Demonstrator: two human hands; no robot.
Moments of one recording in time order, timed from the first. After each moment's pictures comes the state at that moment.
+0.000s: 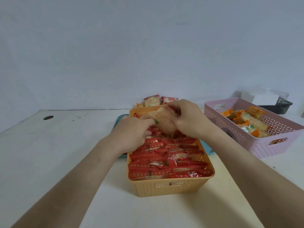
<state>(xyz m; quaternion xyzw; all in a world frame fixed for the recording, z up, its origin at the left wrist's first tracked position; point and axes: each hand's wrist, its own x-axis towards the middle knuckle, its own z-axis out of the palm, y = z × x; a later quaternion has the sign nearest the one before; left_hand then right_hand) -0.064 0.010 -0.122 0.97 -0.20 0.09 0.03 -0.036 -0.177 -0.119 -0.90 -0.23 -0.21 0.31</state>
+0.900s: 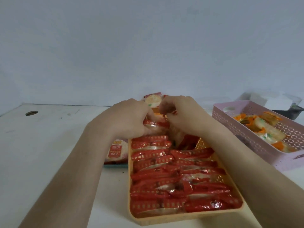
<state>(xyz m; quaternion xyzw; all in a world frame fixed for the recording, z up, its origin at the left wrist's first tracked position) -0.018 0.029 -0.089 0.98 -0.18 0.02 0.08 0.010 -0.151 -0.115 -0.92 -0.25 -0.16 0.25</state>
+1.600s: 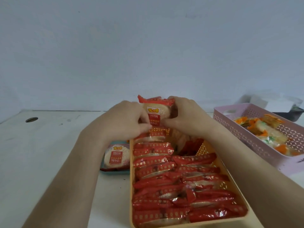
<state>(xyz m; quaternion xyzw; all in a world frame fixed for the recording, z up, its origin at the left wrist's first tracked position) -0.014 0.036 -0.089 0.97 -0.19 0.05 0.14 0.014 -0.151 -0.107 -0.92 -0.22 -0.14 0.30</state>
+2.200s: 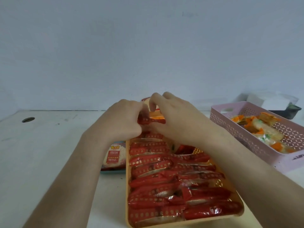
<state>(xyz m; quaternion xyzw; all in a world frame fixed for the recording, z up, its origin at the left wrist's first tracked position) -0.013 0.031 -0.096 0.97 -0.18 0.11 0.14 -0.020 -0.136 -0.097 -0.92 -0.30 -0.20 0.13</state>
